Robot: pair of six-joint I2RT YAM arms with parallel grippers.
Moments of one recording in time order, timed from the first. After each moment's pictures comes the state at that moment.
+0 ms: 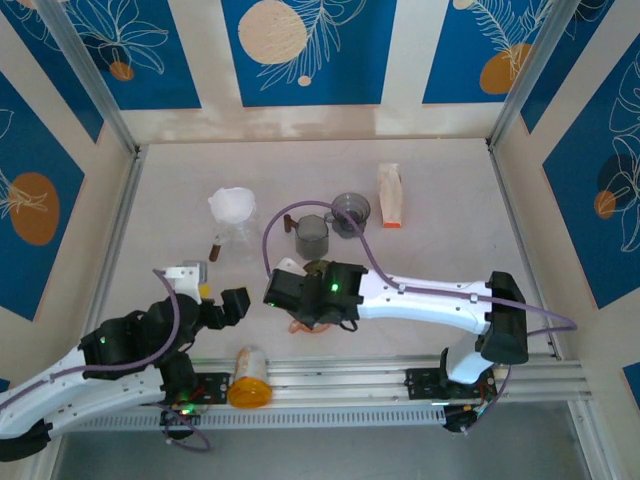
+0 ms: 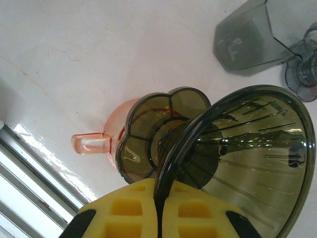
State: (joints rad) left arm -1.12 0.40 0.69 -0.90 -0.53 -0.83; right arm 1.34 1.59 1.43 -1.10 0.43 0.37
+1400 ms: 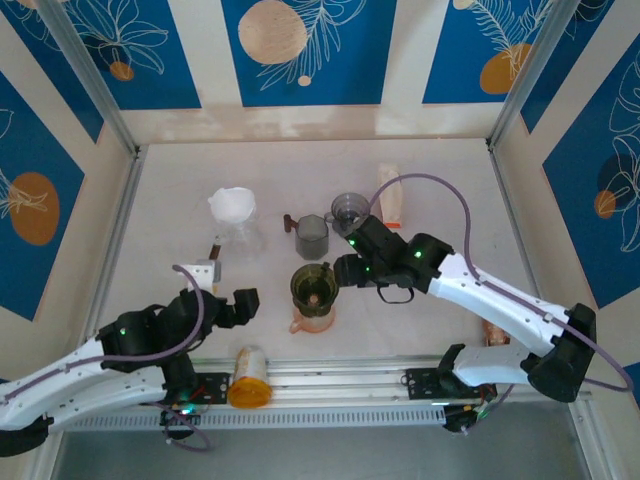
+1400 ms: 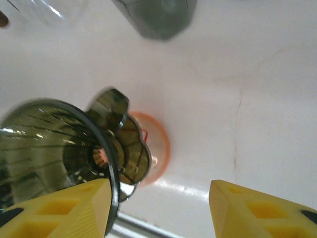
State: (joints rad) left arm -1.12 0.52 0.68 -0.88 -0.53 -0.84; right arm 0.89 1.22 1.11 -0.95 0.05 0.74
